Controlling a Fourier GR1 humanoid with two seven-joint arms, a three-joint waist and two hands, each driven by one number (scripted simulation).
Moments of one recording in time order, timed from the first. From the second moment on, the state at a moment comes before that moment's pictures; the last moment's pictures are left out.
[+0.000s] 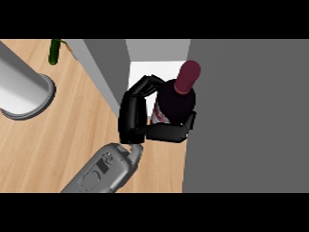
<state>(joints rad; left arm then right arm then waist) -0.51 0.00 -0.52 -1.39 0.28 0.72 -0.19 -0.09 -0.11 -0.03 -2.43 -0.23 0.17 0.63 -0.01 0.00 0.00</state>
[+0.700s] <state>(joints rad) -0.55 0.00 -0.44 -1.16 0.31 0.68 -0.36 -0.10 -0.12 -0.04 -2.42 -0.23 0.17 0.62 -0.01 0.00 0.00</state>
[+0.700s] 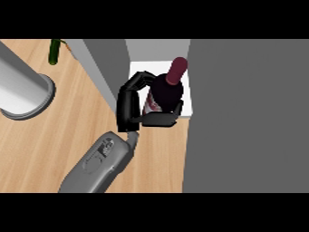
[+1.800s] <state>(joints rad) -0.78 0.00 -0.28 -0.81 0.41 0.57 -0.42 -0.05 -0.10 -0.04 -2.41 -0.24 0.20 0.58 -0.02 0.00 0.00</state>
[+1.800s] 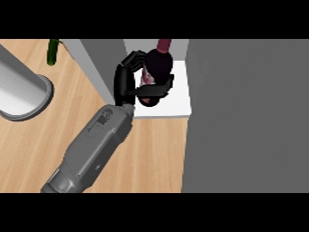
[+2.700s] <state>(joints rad) -1.03 0.00 -0.11 -0.42 0.40 0.54 -0.64 -0.06 -0.08 -0.01 -2.41 -0.25 0.19 0.58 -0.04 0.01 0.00</state>
